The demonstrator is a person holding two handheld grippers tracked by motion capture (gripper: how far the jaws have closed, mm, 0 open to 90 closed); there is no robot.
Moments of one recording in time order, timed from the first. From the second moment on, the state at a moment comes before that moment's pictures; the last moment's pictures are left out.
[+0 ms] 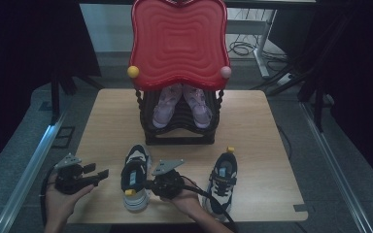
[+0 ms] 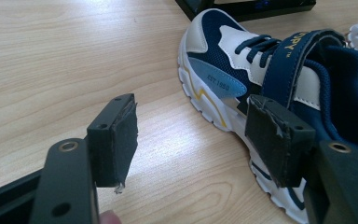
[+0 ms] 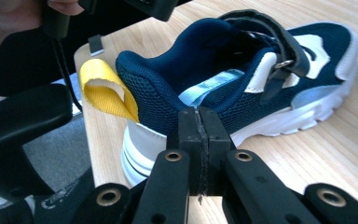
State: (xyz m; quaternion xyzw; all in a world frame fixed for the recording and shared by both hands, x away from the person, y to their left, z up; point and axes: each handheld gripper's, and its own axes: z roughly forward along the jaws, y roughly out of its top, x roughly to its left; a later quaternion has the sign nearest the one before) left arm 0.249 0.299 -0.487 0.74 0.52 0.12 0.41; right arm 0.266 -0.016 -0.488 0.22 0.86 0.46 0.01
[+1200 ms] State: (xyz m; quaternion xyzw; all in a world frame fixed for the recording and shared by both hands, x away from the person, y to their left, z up) left arm 0.243 0.313 -0.479 0.71 0.53 0.14 0.44; right arm 0.256 0.032 -0.499 0.18 0.85 0.49 -0.02
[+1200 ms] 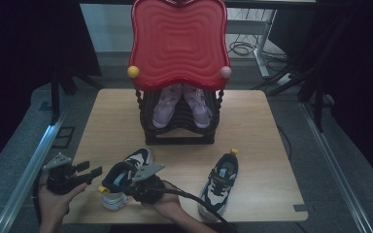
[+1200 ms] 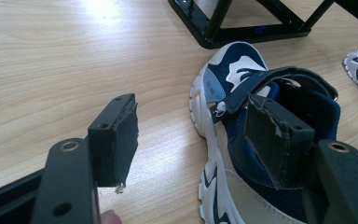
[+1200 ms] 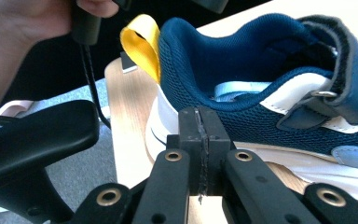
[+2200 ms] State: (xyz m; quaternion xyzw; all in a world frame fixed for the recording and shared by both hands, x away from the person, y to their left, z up) left arm 0.252 0.314 -0.481 0.71 0.53 0.14 0.43; right arm 0.244 -0.105 -0.461 0.26 0.80 0.54 0.05
